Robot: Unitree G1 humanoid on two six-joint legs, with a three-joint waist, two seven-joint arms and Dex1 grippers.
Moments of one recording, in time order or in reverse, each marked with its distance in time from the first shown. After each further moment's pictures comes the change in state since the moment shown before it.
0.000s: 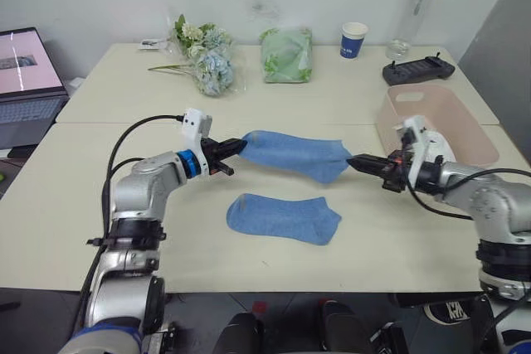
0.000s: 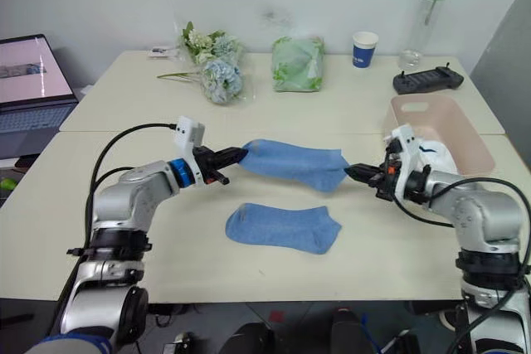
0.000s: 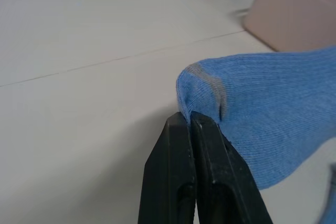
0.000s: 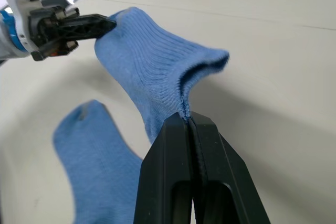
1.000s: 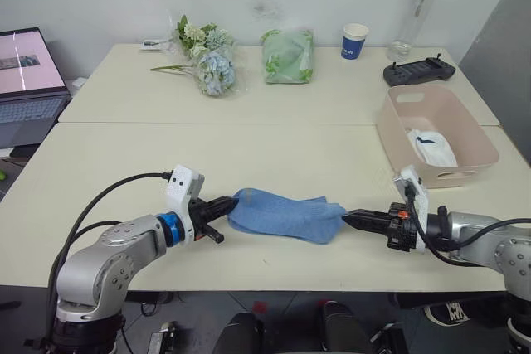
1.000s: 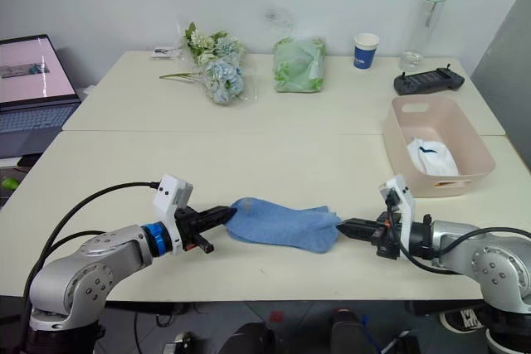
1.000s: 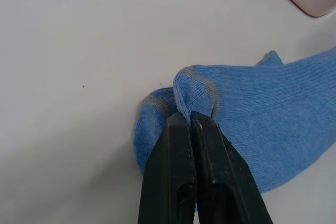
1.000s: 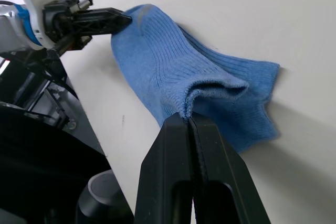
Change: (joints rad) left arm 0.489 0.099 0.016 -0.600 -0.197 0.251 0.223; right arm 0.298 -0.047 0.003 -0.239 0.273 0.137 -0.126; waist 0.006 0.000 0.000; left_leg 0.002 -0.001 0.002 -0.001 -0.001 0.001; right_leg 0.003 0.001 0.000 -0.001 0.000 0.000
